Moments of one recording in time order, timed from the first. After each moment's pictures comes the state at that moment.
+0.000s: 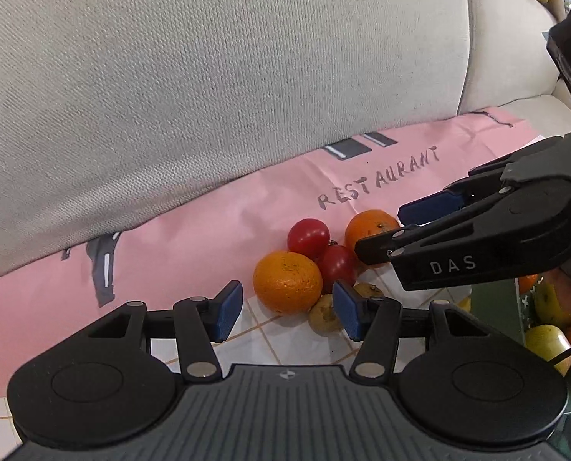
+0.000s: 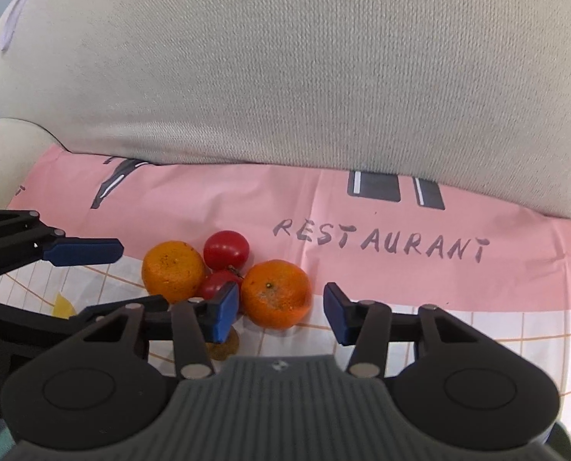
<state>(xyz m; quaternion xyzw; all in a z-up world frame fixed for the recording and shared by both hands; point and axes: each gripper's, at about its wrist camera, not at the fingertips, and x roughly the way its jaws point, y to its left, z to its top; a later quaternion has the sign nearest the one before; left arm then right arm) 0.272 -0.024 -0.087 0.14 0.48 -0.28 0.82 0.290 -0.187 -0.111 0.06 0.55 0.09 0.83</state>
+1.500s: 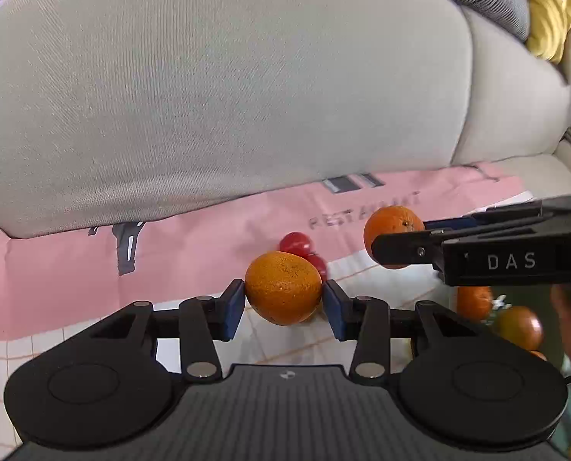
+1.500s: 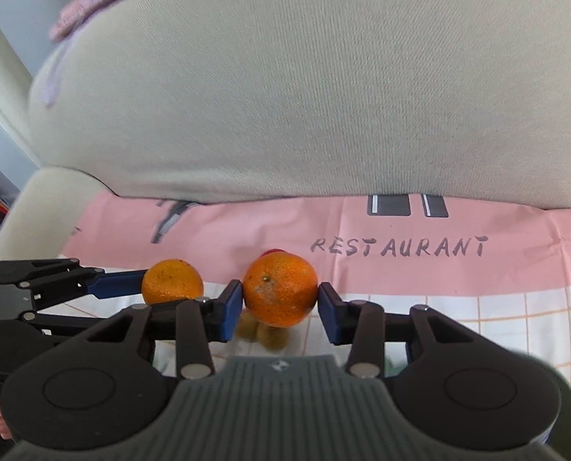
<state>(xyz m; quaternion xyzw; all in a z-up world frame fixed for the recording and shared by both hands) 0.230 -0.001 -0.036 0.06 0.46 -0.25 0.85 0.229 -0.210 -0.051 0.13 0.48 0.11 0.86</state>
